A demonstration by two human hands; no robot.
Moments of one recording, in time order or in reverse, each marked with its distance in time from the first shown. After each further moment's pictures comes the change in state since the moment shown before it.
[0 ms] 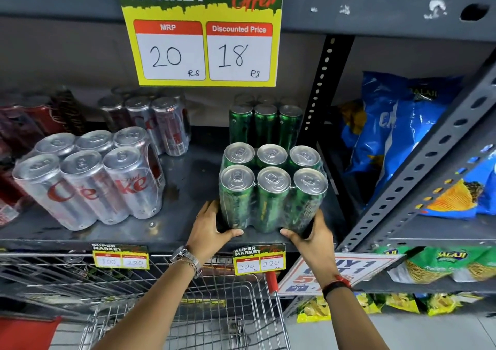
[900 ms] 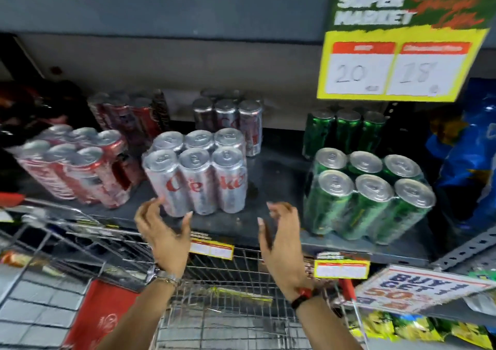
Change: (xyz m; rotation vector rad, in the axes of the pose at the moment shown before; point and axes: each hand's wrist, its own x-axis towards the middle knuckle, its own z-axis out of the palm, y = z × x) left_hand -0.055 -0.099 -0.151 -0.023 0.784 -0.087; right_hand -0.078 -0.123 0.157 -0.013 -0.003 -0.542
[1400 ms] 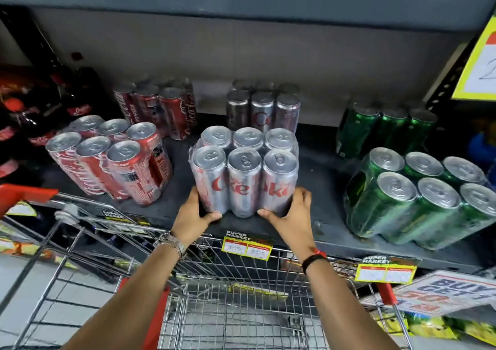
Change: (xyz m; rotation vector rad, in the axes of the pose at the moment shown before) left_hand 0.068 -0.054 -0.010 0.067 -0.689 -0.181; right_hand 0.040 0.001 0.072 0.095 -0.169 0.362
